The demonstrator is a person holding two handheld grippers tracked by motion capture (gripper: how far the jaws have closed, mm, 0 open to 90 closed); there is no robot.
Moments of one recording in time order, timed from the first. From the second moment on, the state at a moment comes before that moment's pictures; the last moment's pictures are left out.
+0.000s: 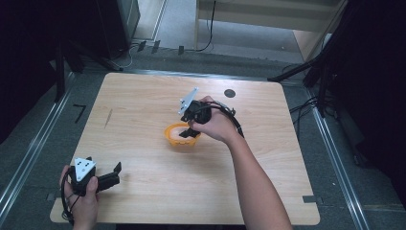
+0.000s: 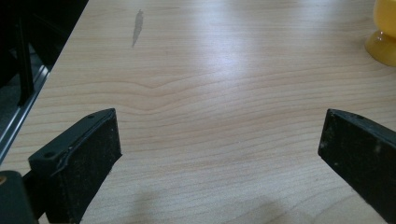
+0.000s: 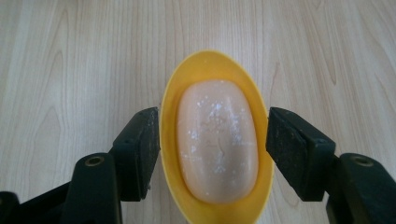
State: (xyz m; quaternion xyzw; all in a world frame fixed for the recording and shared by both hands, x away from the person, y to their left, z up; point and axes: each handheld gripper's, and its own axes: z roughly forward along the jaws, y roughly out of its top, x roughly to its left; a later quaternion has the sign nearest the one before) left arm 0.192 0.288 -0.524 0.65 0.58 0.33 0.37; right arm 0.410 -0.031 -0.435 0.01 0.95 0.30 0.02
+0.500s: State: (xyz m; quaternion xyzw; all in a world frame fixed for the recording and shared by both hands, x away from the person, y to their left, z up) left arm 0.192 0.287 -0.524 0.65 0.58 0.34 0.37; right arm 0.405 -0.048 -0.448 0.04 0.96 0.29 0.03
